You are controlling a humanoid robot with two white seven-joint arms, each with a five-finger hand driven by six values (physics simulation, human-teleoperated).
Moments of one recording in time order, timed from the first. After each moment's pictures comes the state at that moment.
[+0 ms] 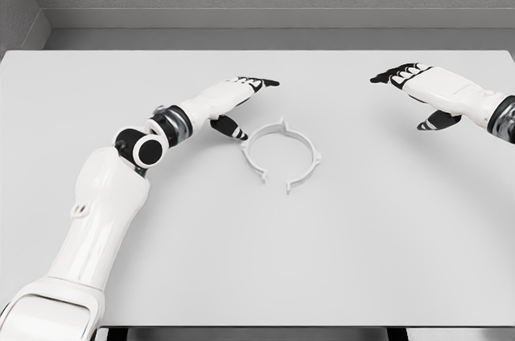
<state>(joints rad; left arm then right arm) -0.56 0.03 -0.25 -1.09 -0.81 -0.40 -0.46 -0.45 -0.62 0.19 -1.37 0.63 -0.53 0.56</state>
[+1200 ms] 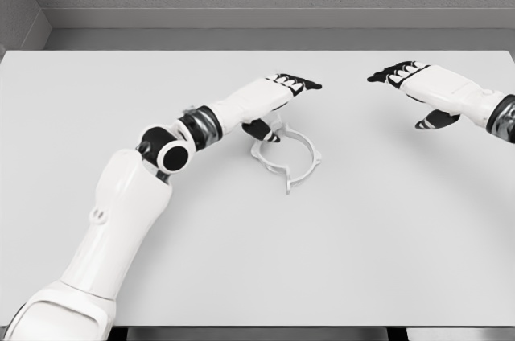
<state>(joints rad) -0.54 0.00 -0.36 -1.22 -0.81 -0.39 -0.46 -0.45 -0.63 0.19 -1.40 0.62 -0.54 0.55</state>
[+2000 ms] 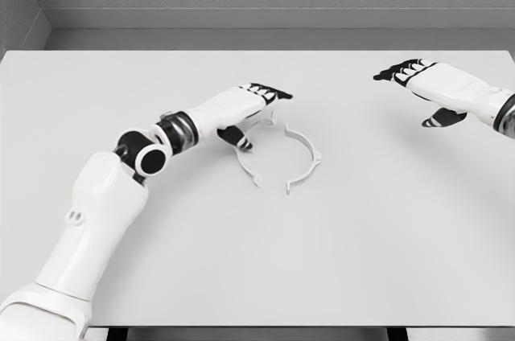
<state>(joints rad) -0.53 0.10 -0.37 -1.23 -0.81 -0.40 -0.47 -0.45 -0.65 0.19 -1.40 0.62 -0.53 0.55</state>
